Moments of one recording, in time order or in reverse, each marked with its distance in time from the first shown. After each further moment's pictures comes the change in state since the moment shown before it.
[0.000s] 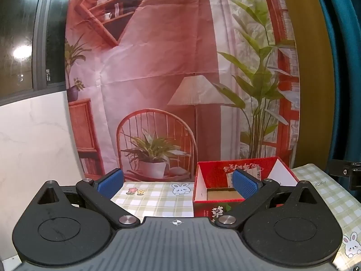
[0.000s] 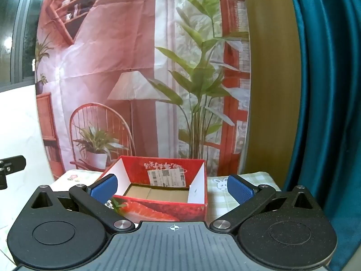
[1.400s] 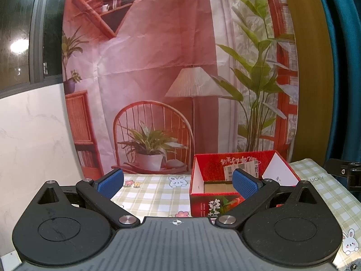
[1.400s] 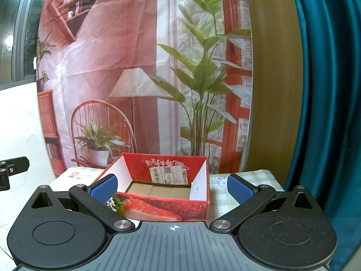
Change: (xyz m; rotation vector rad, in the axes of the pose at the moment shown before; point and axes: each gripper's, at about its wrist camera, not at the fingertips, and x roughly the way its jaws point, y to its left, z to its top) left arm 0.006 0.000 -0.001 -0.013 0.017 -0.017; right arm 0.000 0.000 0.000 -0.007 0.009 0.004
